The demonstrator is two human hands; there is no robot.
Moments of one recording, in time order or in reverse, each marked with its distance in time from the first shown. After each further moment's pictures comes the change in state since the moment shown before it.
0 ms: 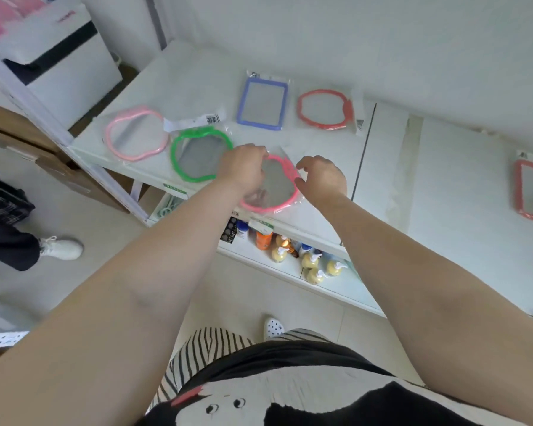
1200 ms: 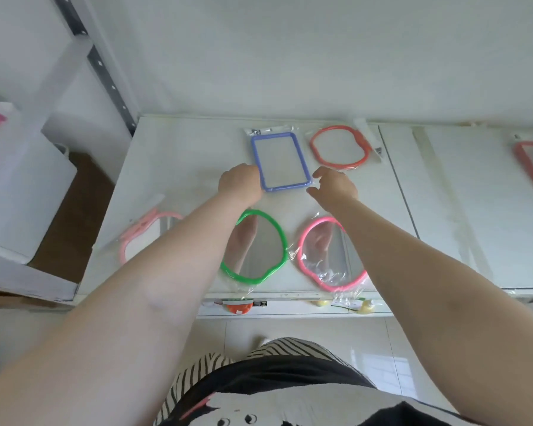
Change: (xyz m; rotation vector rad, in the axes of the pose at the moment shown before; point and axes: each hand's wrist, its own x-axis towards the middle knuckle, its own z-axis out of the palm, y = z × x) left_hand 0.190 -0.146 -0.033 0.132 -0.195 0.185; right_hand 0.156 -0.091 0.034 0.106 0.046 0.503
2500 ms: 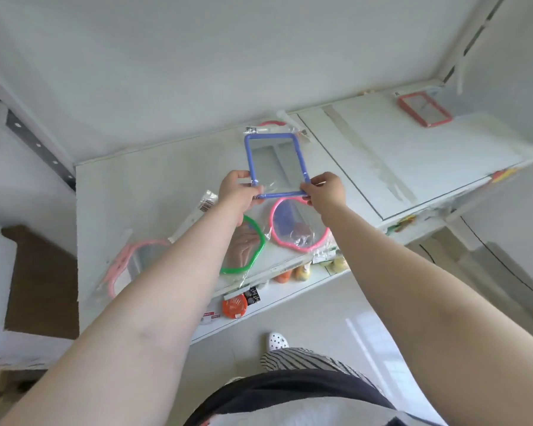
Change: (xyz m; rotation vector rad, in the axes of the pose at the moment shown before) left_hand -0.062 0.044 -0.007 -1.368 -0.270 -0.064; right_hand -0.115 0.016 -0.013 0.909 0.380 0.536
